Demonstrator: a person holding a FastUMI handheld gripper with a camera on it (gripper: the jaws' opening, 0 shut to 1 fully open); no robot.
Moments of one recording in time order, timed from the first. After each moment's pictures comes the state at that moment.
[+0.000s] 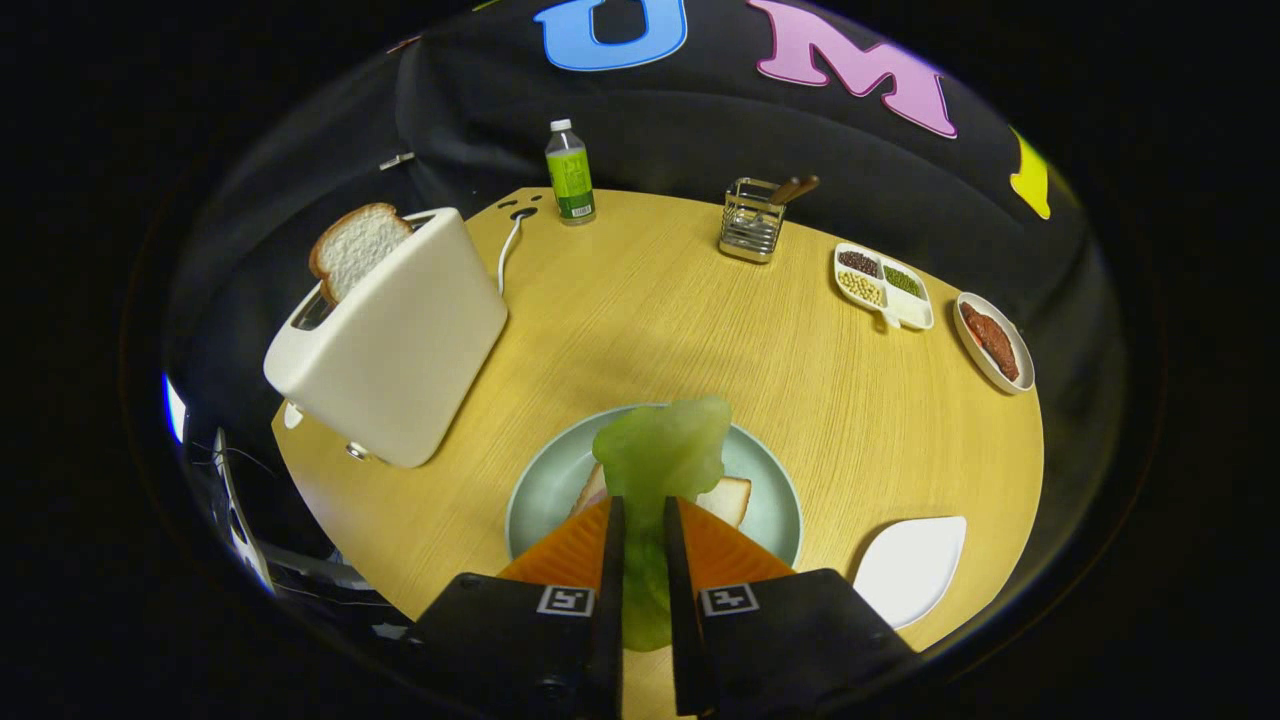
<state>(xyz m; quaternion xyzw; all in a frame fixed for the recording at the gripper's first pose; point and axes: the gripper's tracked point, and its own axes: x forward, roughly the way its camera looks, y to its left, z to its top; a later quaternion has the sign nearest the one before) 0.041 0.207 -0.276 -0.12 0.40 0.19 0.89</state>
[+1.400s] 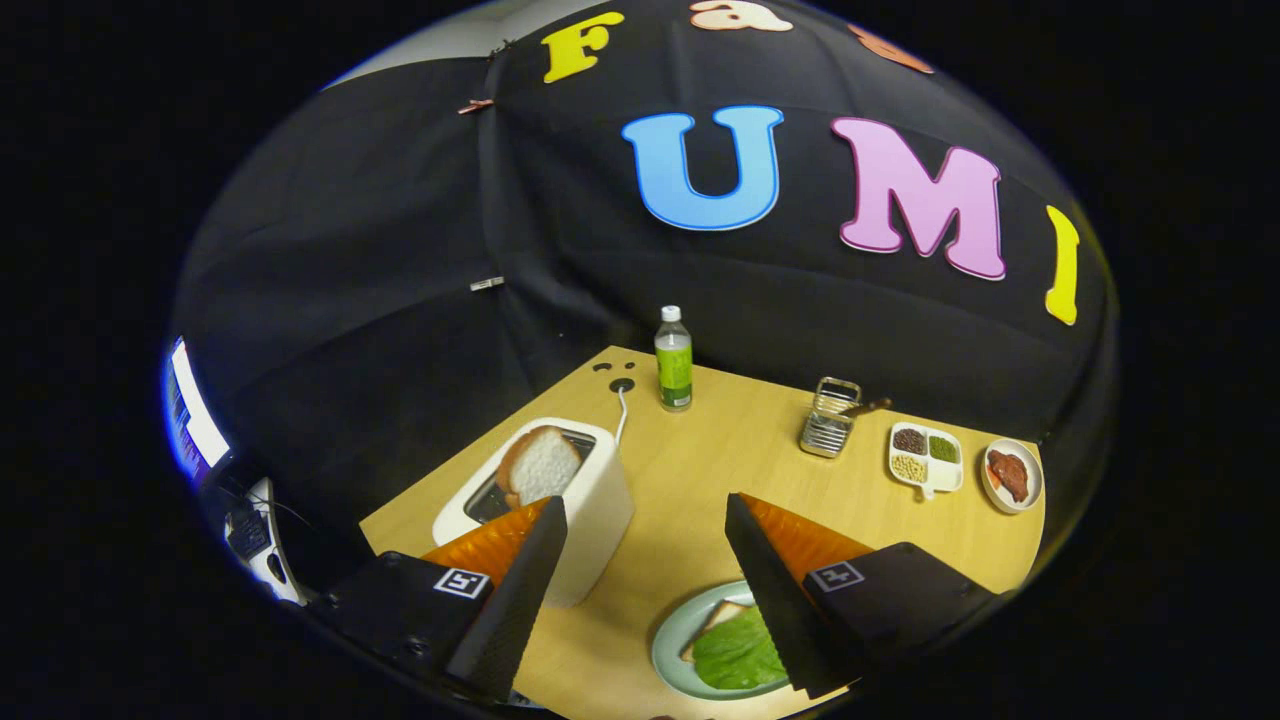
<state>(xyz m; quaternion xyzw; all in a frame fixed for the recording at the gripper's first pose) 0.042 0.358 -0.093 -0.07 0.20 0.30 0.93</state>
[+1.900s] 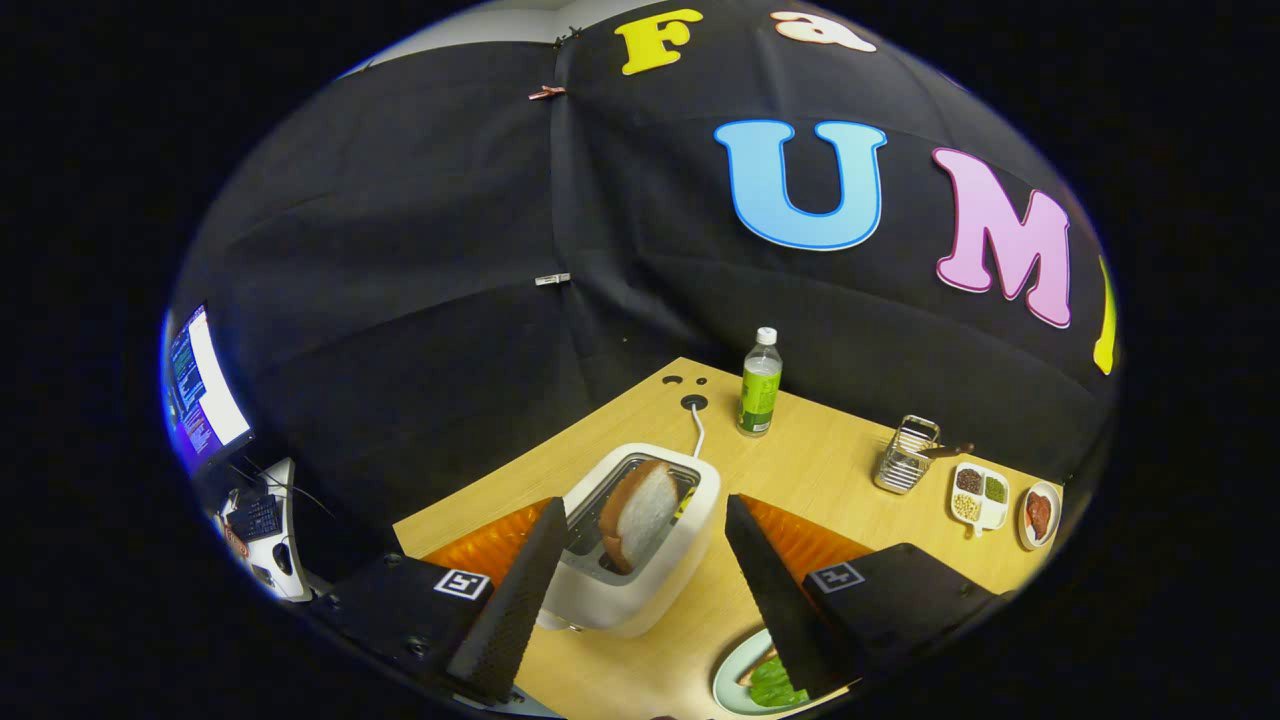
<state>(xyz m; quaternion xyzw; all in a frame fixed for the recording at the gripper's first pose) 0.026 0.449 -0.100 -0.10 0.19 0.36 0.91</state>
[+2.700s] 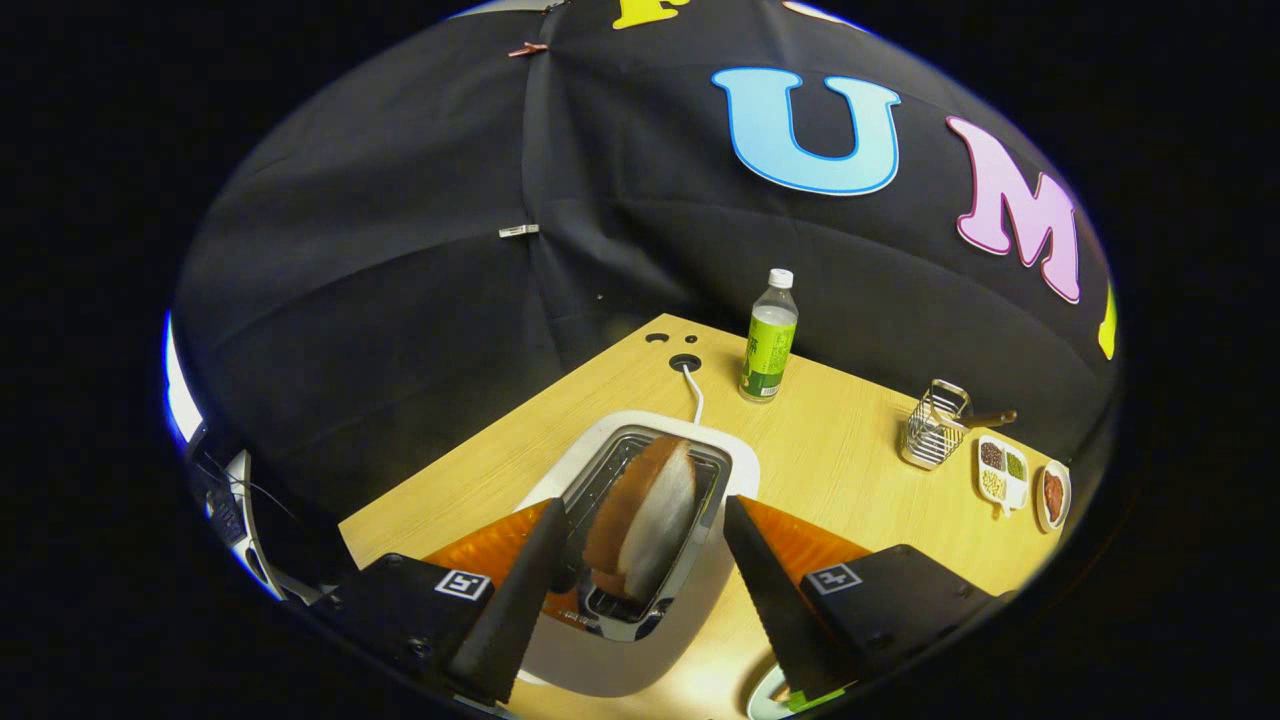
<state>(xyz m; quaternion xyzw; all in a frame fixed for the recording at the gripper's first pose) 0.075 0.490 -0.184 -0.12 0.23 0.30 0.92</state>
